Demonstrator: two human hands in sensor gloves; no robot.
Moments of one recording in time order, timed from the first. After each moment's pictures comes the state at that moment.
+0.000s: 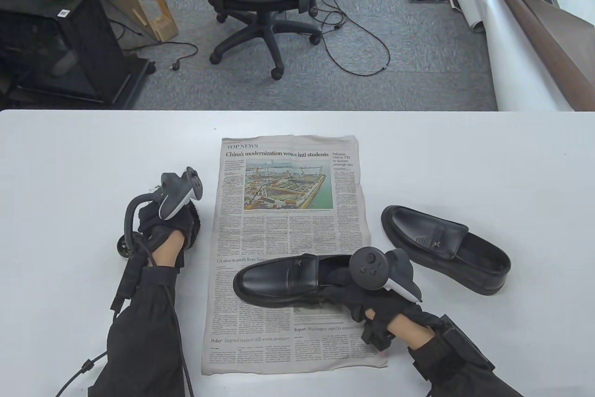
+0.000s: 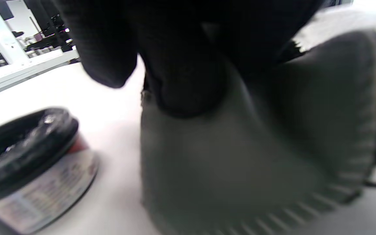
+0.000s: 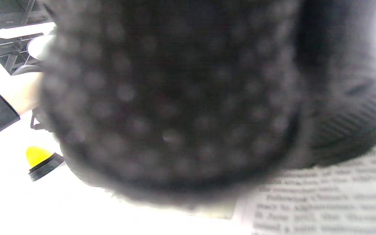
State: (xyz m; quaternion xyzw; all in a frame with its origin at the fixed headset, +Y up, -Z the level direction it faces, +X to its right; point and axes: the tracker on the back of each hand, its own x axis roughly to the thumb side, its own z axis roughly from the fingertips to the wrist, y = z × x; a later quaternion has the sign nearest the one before) left_hand -0.260 -0.728 -0.391 -0.16 0.18 -0.08 0.97; right_hand 0.122 -0.734 -0.261 0.18 0.08 0.96 0.21
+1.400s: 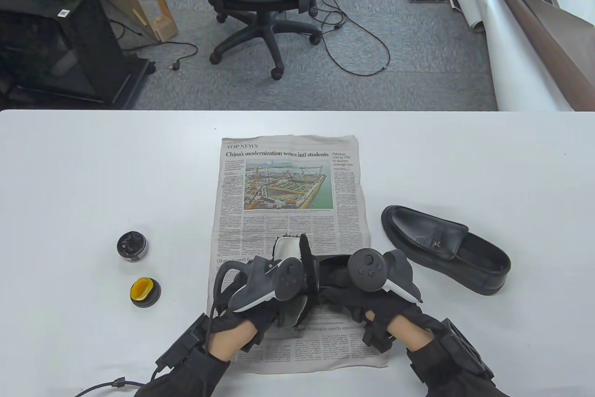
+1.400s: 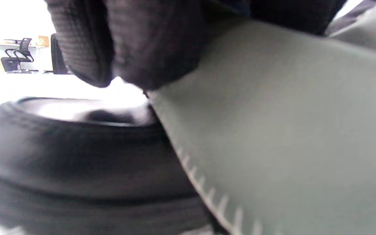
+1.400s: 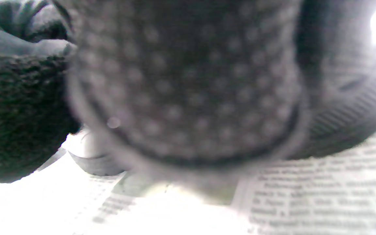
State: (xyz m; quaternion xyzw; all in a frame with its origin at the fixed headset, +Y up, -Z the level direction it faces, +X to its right) left_hand -0.084 -0.712 -0.246 -0.07 -0.16 0.03 0.98; right_hand 0.120 -0.735 -0.259 0.19 0.09 0.96 0.20
